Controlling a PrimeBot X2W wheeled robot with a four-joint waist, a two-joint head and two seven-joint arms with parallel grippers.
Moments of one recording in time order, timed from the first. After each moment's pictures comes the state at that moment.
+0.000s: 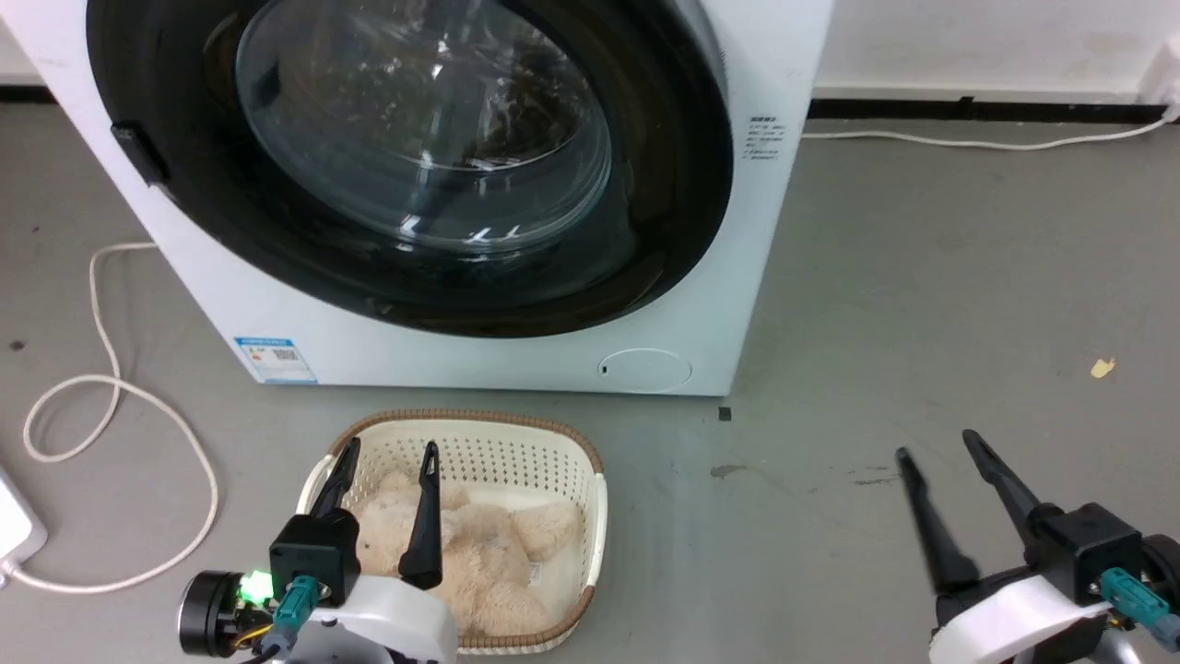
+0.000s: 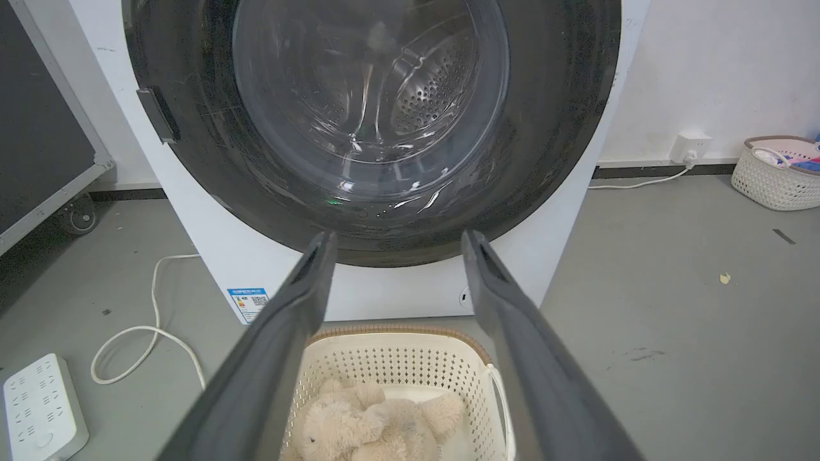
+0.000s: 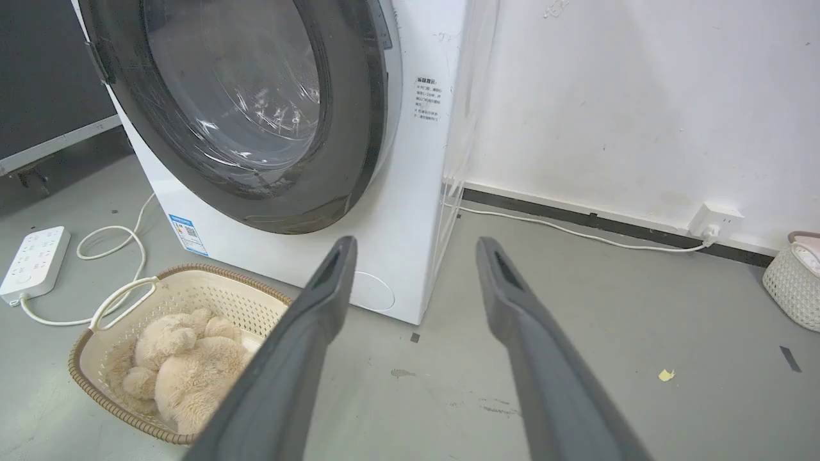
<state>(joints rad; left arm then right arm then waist) -0.01 0.05 -0.08 -0.01 -0.02 0.03 -0.06 0.01 -0.10 -0.01 -0.04 0.02 0.13 -0.06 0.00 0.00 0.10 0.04</state>
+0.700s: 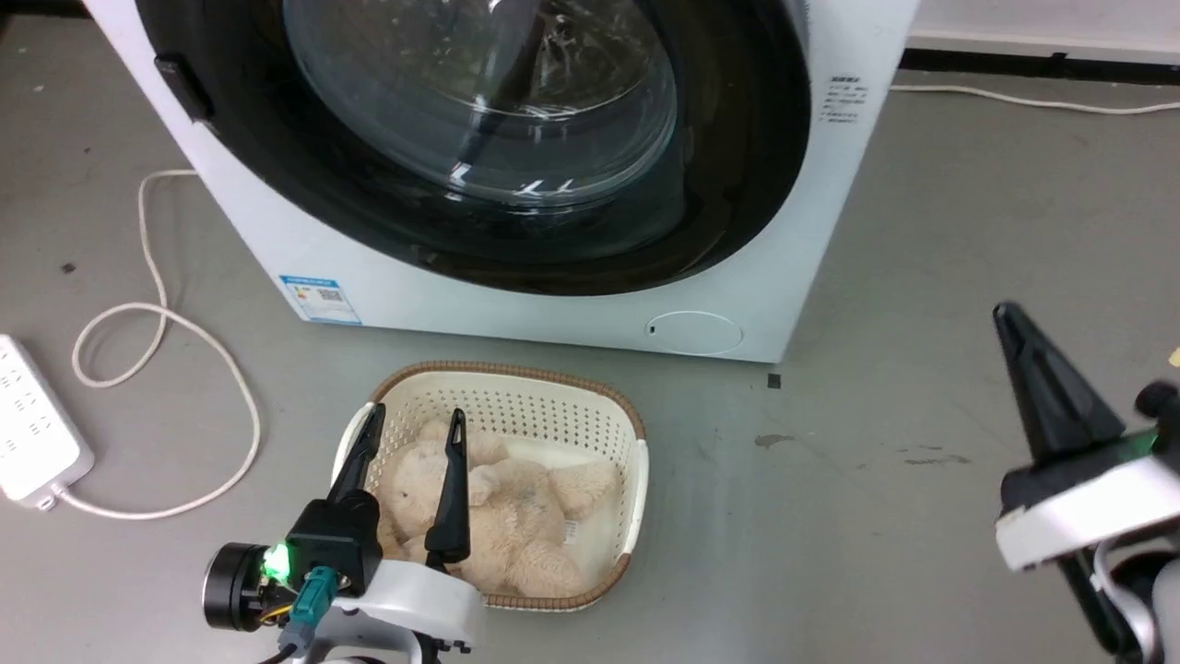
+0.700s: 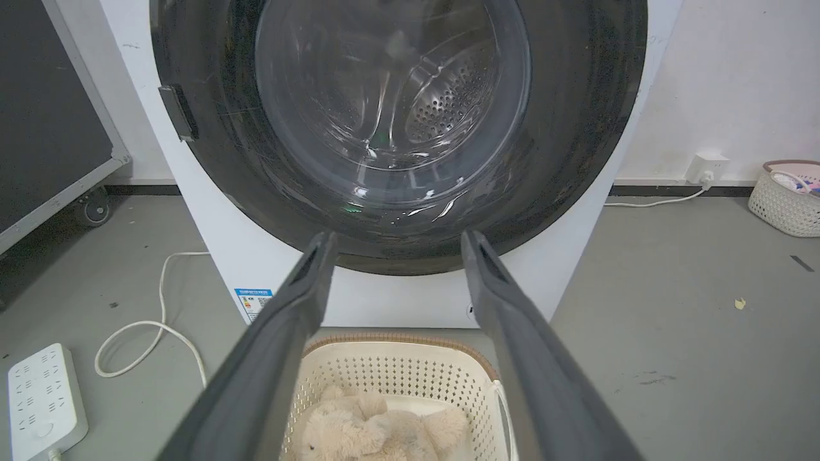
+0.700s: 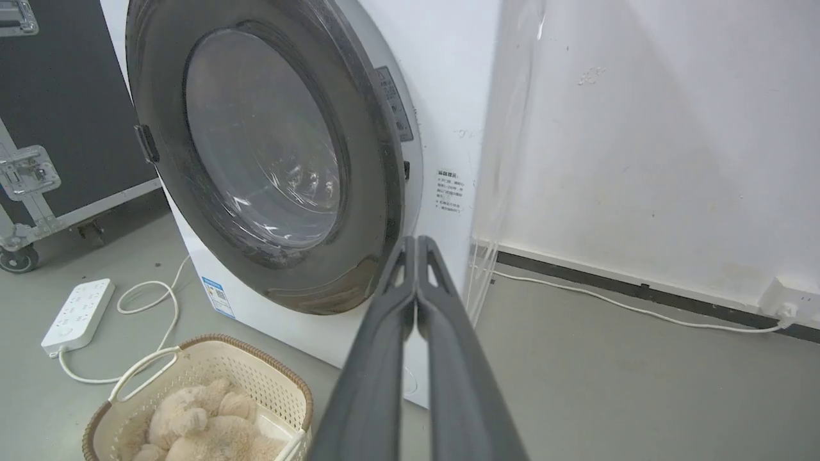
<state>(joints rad) -0.05 0.05 -0.15 -0.04 -0.06 0.07 -0.11 -0.17 -0.25 0.01 -0.08 0.24 0.13 -0.04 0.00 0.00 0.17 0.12</state>
